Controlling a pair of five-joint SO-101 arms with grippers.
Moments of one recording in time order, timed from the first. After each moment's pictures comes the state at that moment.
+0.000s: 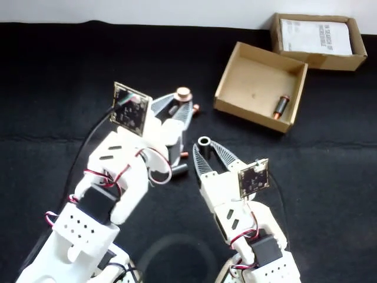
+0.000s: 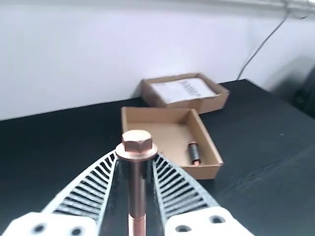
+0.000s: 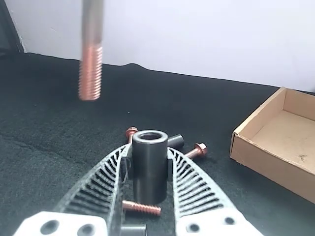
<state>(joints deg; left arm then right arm) 26.2 -58.5 50.3 21.9 11.8 -30.3 -103.6 96.0 23.2 -3.6</state>
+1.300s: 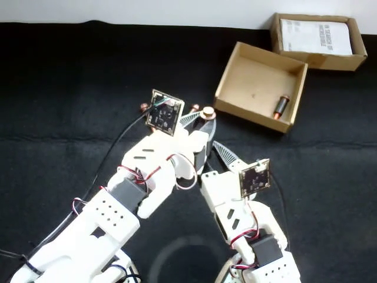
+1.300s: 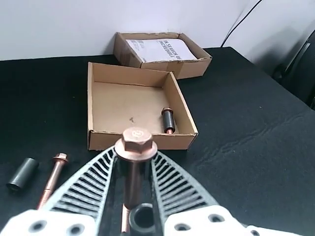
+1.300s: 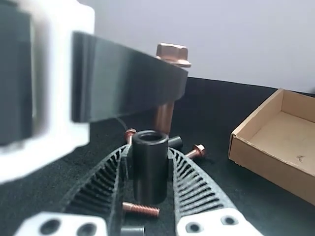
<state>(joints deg) 32.9 -47.1 56.3 11.3 19.6 -30.2 -103.6 96.0 22.8 -3.6</state>
